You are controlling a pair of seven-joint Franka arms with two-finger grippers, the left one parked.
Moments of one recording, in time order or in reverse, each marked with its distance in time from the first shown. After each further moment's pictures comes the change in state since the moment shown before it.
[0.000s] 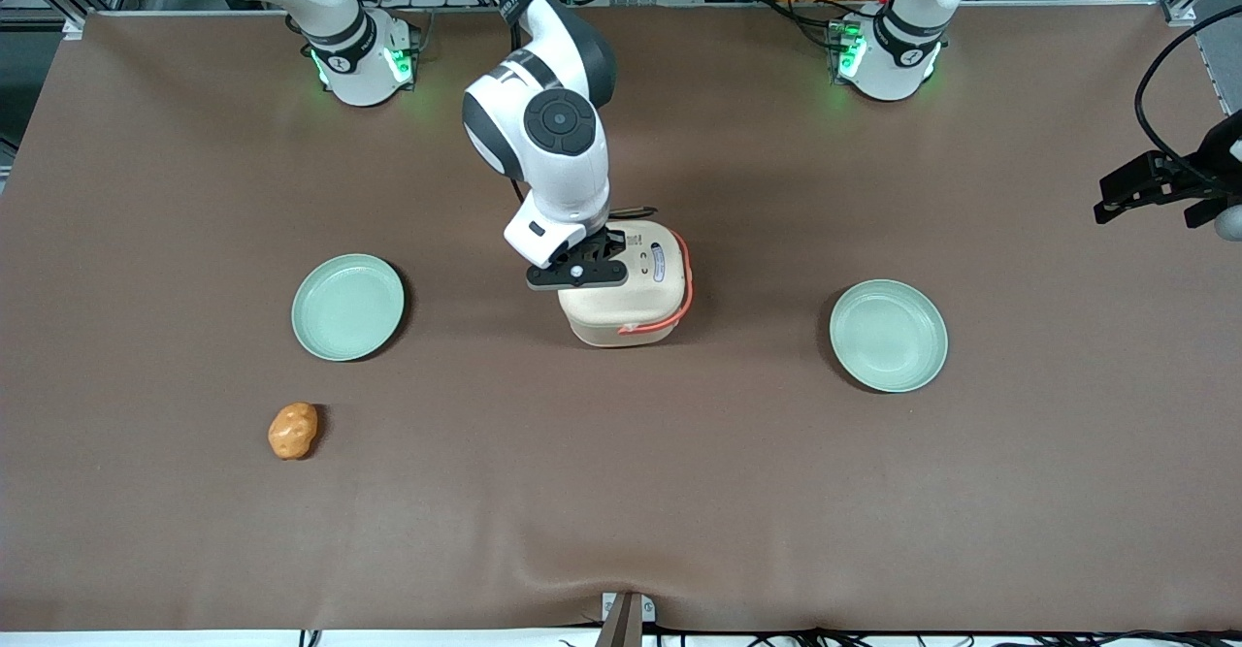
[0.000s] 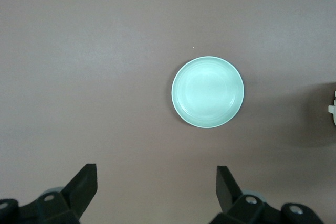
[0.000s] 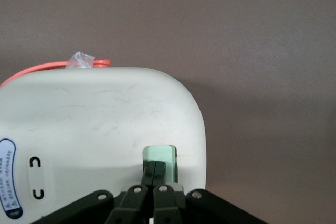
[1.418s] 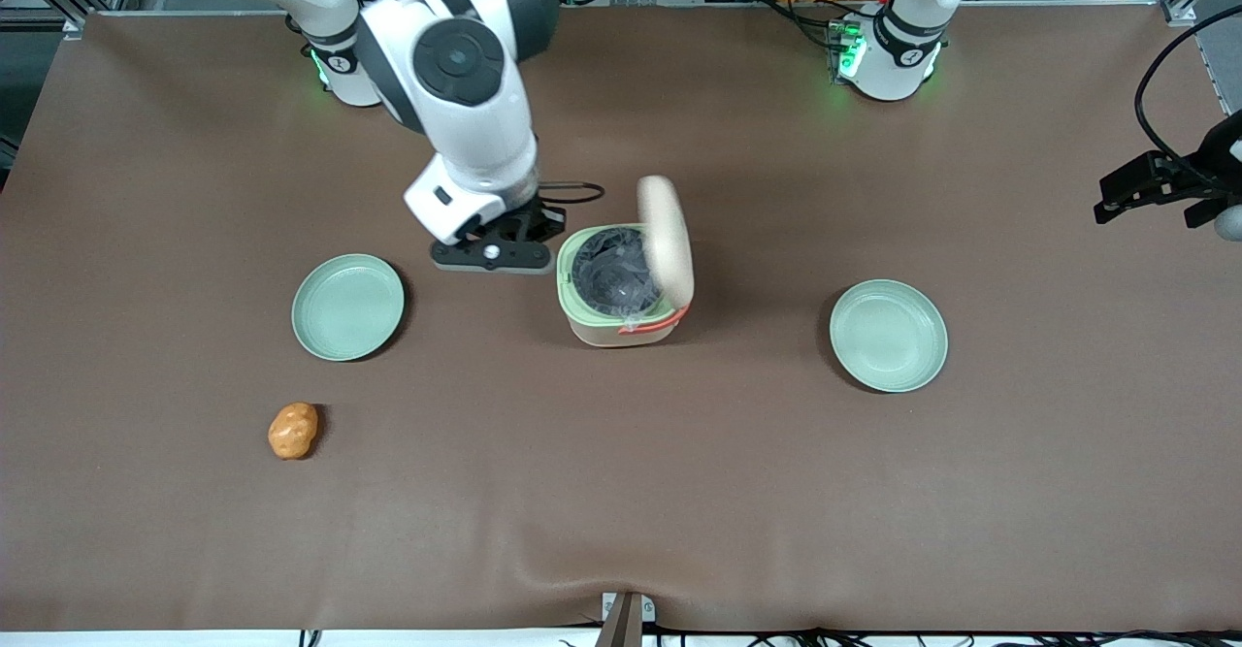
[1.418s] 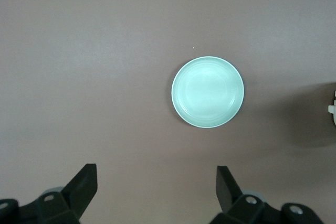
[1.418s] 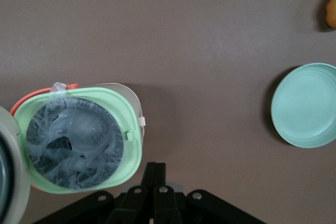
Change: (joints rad) arm -0.091 -0.140 -0.029 0.168 0.003 -0.358 -0.009
